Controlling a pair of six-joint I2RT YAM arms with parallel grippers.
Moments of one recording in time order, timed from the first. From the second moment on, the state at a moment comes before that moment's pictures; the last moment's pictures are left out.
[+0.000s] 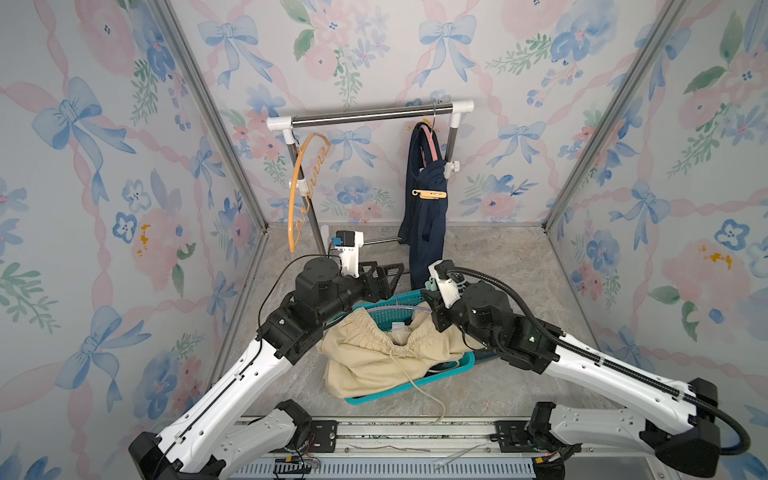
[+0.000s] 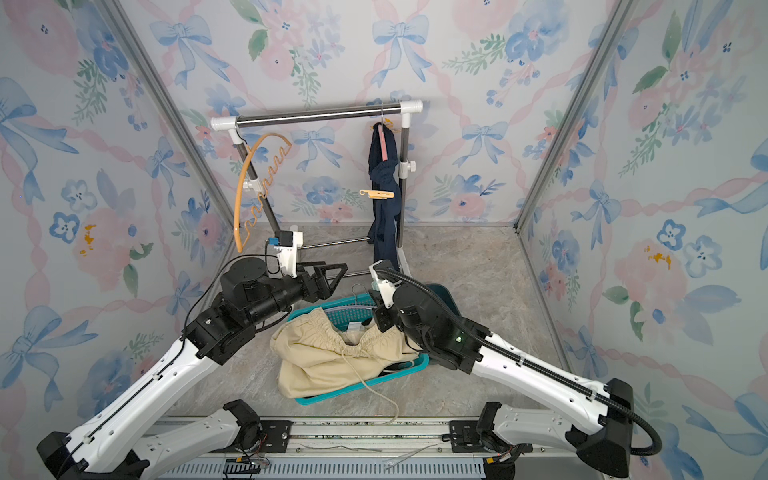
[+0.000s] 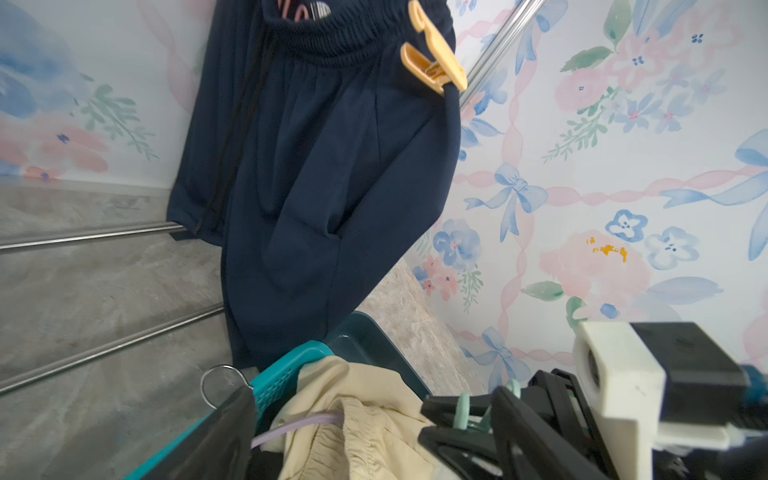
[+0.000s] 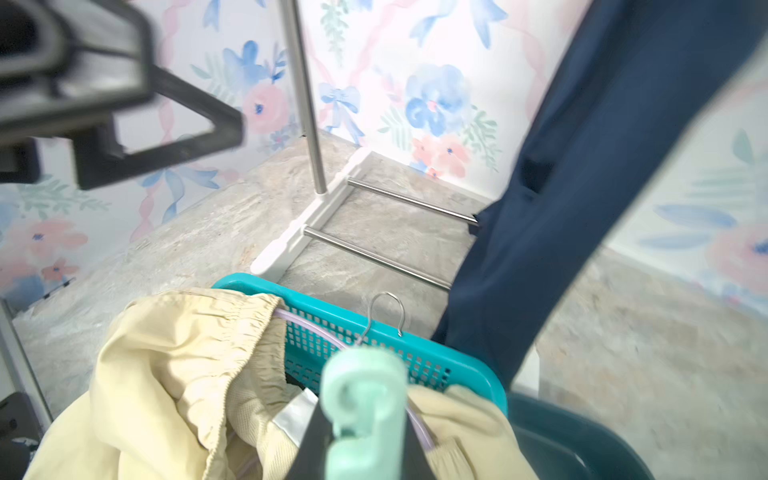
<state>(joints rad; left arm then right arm) -0.62 0.97 1.05 -0.25 0.11 -0.55 0.98 1.08 1.03 -0.34 0.37 0.19</state>
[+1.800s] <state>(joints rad) -0.49 1.09 1.04 -0.44 0.18 -0.22 0.35 1.35 0.84 -0.67 0.01 0.41</state>
